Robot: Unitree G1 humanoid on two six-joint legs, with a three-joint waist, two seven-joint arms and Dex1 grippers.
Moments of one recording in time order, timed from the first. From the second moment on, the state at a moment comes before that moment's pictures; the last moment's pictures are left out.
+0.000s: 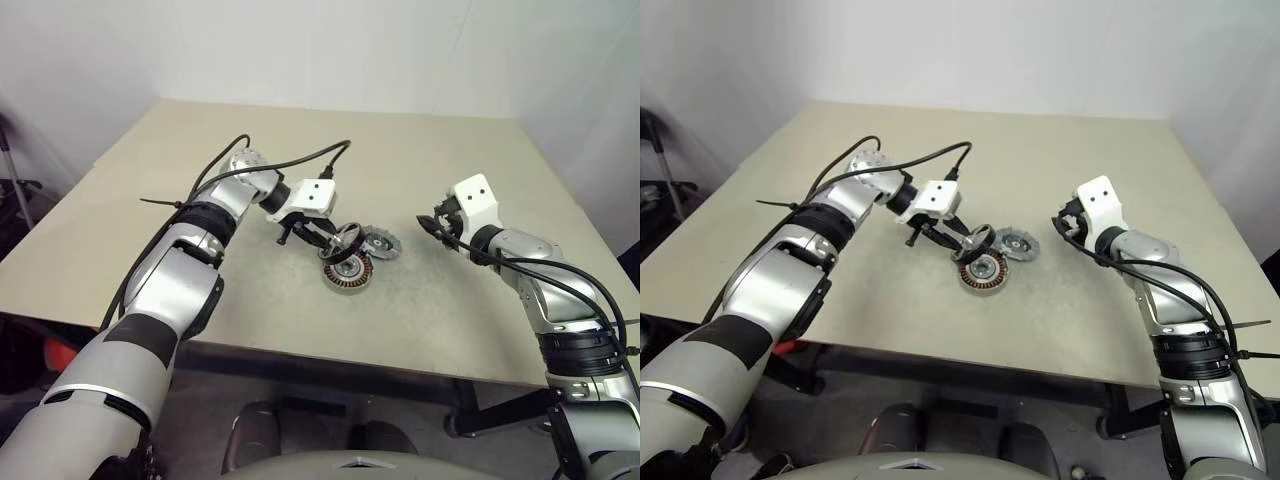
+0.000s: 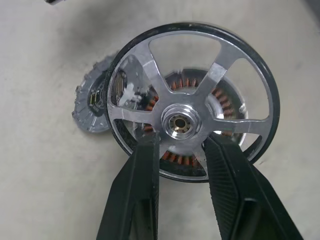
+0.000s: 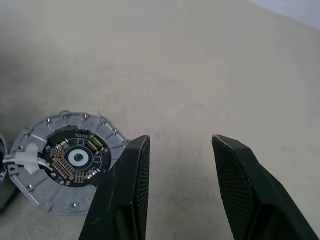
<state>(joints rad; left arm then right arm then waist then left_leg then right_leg) -1.26 0.24 -0.41 1.17 0.15 -0.40 -1.46 -0.40 -0.61 -0.03 -0.11 0.24 0.73 0.43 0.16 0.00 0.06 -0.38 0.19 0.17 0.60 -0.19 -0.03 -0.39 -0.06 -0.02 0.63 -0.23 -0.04</state>
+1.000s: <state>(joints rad) -1.30 0.16 -0.47 1.31 0.39 -0.61 -1.28 -0.35 -0.55 -0.07 -0.19 0.24 0.79 0.34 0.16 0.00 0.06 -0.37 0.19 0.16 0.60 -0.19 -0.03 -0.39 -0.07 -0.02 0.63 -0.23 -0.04</state>
